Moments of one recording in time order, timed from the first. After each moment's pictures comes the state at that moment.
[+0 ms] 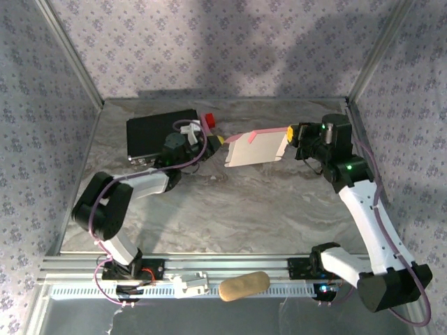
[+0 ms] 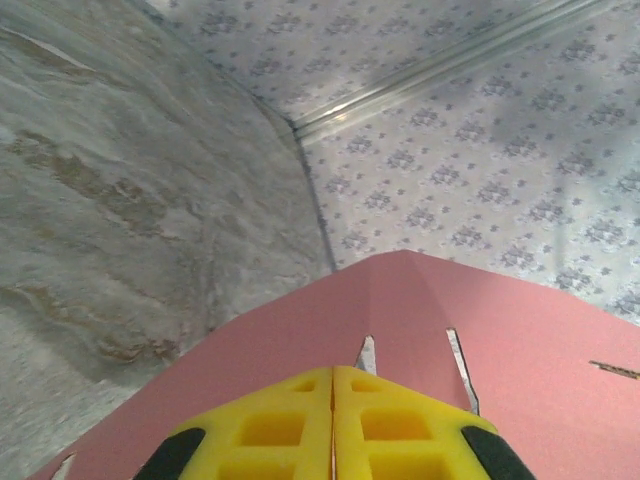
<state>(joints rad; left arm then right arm) -0.53 1.68 0.82 0.76 0.43 -1.11 0.23 1.06 1.14 -0.51 -0.21 1.80</state>
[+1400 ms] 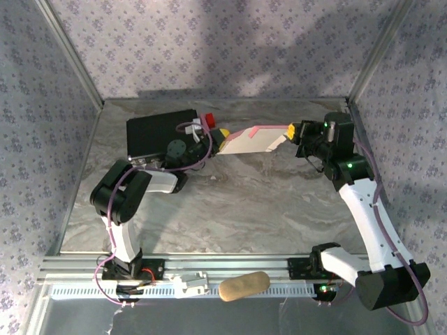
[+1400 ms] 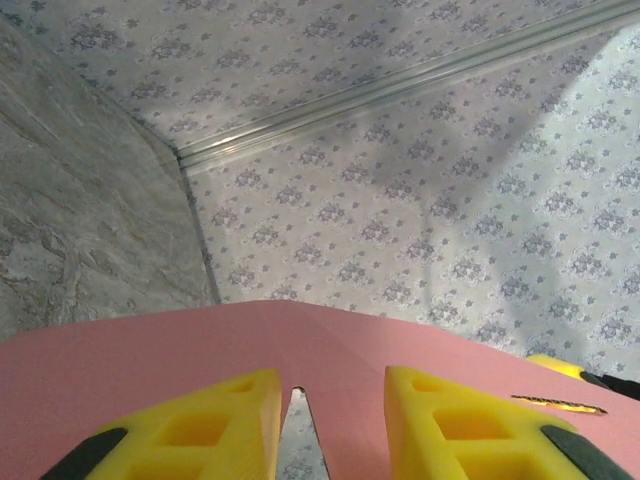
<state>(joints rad) -0.55 1.84 0.82 1.21 0.43 -1.36 0.19 1.07 1.14 -0.48 -0.25 1.85</state>
